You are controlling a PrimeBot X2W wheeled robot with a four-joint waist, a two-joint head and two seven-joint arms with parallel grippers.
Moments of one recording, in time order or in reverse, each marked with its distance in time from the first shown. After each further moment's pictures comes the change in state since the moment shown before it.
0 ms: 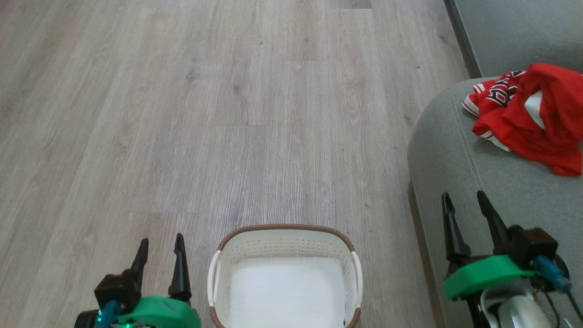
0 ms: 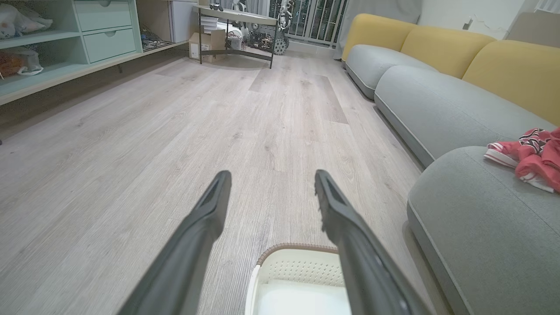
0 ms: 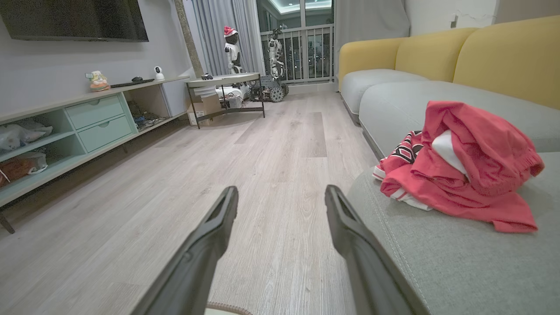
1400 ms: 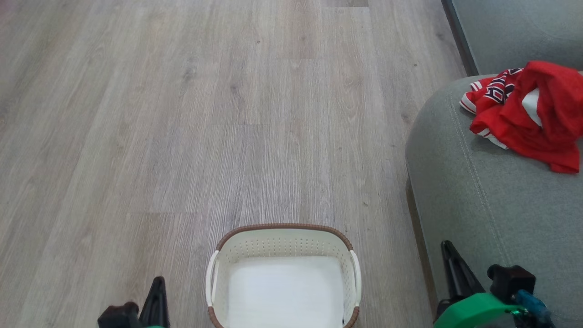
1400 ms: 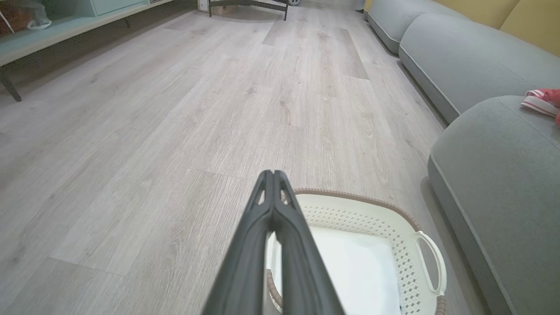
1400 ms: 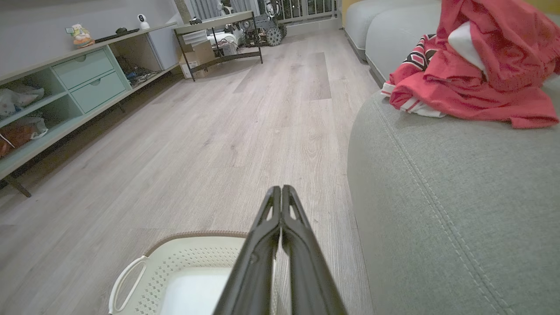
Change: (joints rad) left arm 0.086 -0.051 0.080 0.092 0.085 -0.043 0.009; right arm 0.108 0.004 0.054 0.076 0.043 -0.003 0.006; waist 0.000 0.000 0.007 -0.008
